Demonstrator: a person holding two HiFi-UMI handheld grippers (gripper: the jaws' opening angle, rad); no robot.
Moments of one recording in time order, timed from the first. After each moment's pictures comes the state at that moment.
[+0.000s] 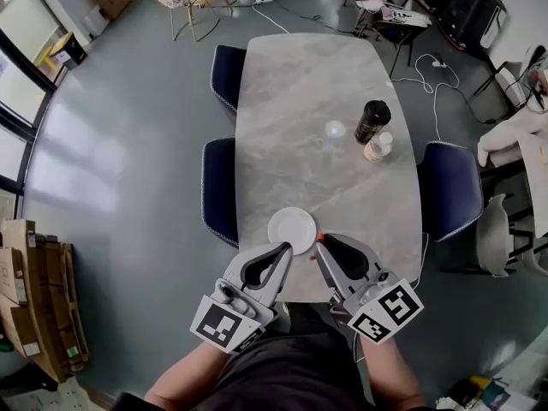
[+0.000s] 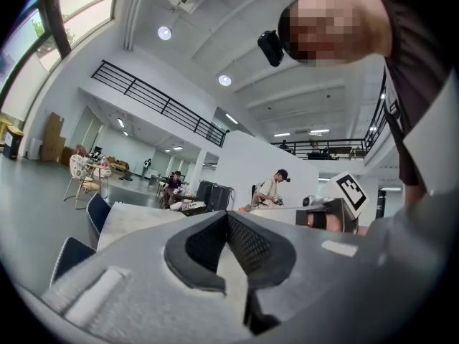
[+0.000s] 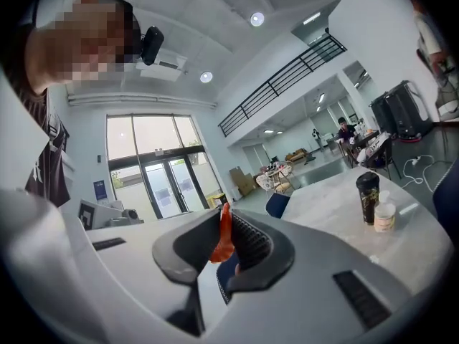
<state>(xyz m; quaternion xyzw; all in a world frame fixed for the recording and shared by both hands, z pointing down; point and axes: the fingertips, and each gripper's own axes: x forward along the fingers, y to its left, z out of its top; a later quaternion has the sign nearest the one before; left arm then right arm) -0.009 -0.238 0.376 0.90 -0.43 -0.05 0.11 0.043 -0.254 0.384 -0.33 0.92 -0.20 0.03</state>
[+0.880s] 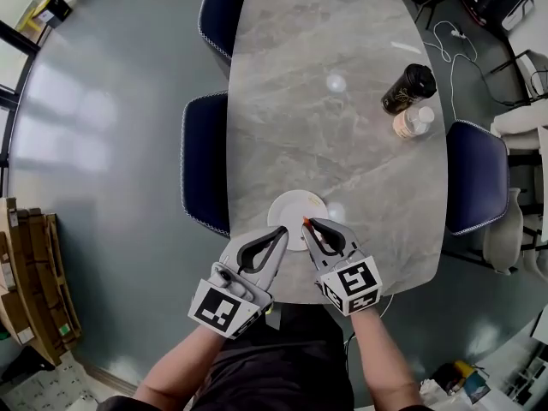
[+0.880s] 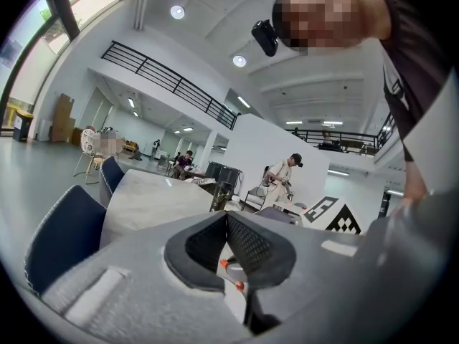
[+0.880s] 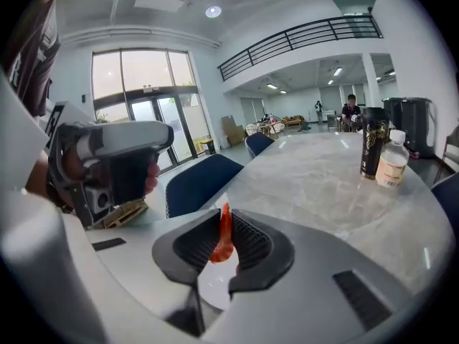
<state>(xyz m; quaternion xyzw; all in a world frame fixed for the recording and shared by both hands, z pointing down) -0.042 -0.297 0.541 0.88 -0.44 0.00 0.17 0.003 -0.306 0.643 -0.33 0.90 -0.20 -0.21</state>
